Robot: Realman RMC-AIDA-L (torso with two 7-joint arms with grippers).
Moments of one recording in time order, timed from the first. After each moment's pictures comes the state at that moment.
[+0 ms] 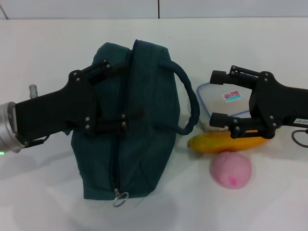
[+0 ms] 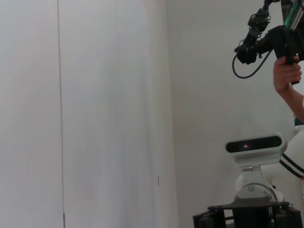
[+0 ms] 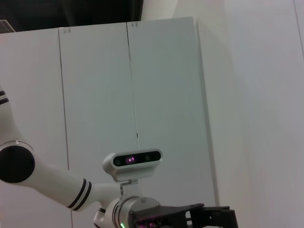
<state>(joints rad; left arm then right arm) -0.36 -2.02 1.08 0.55 1.33 1.77 -0.93 0.62 1.85 -1.94 -0.30 -0.57 -1.70 0.88</state>
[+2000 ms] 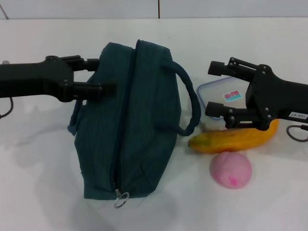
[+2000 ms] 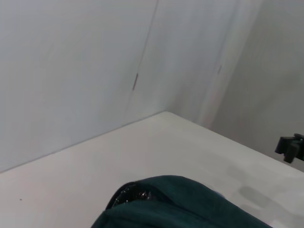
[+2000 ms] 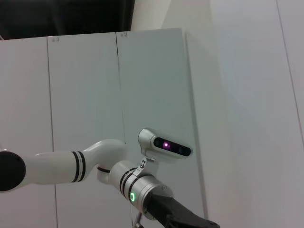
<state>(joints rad) -0.40 -2.06 0.78 1.10 1.89 1.71 -1.79 0.62 1.87 -1.90 -0.30 -0.57 -1.68 0.88</state>
